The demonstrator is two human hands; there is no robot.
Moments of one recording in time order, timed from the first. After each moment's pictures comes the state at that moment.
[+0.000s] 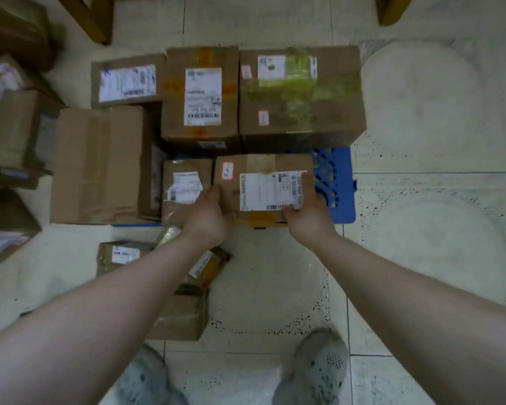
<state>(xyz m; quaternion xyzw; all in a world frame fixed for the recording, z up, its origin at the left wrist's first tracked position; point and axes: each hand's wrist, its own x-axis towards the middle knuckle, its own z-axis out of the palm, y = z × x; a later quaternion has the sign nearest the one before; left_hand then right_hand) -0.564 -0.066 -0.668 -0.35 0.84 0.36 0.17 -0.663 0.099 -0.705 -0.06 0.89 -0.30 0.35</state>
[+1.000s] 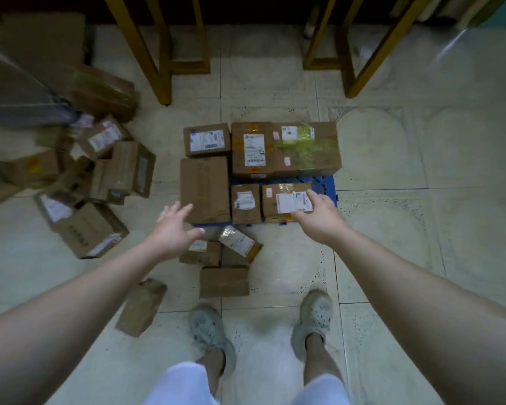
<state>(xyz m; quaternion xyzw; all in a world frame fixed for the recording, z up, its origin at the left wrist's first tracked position) -0.403 -0.209 -0.371 -0.37 0.85 0.29 0.25 -0.561 0.033 -0.357 -0.06 0.91 -0.18 0.37</state>
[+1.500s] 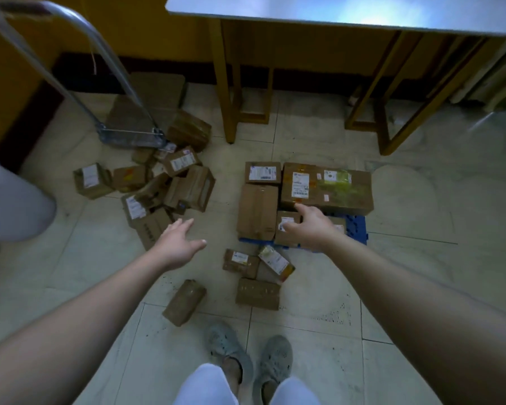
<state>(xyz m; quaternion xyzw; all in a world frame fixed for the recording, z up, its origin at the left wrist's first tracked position) -0.256 -0.261 -0.233 -0.45 0.81 0.31 0.19 -0.457 -0.059 -0.227 -0.18 0.89 -0.19 0.38</state>
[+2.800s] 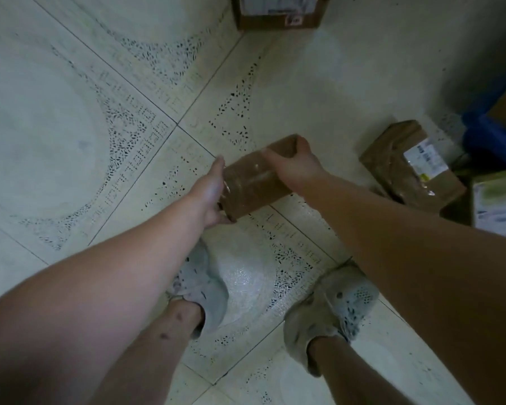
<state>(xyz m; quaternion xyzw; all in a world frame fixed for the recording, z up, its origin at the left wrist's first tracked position) -0.013 -0.324 -0.805 -0.75 0.09 0.65 0.03 -0.177 -0.303 -0.802 -0.19 0.76 -0.11 0.61</state>
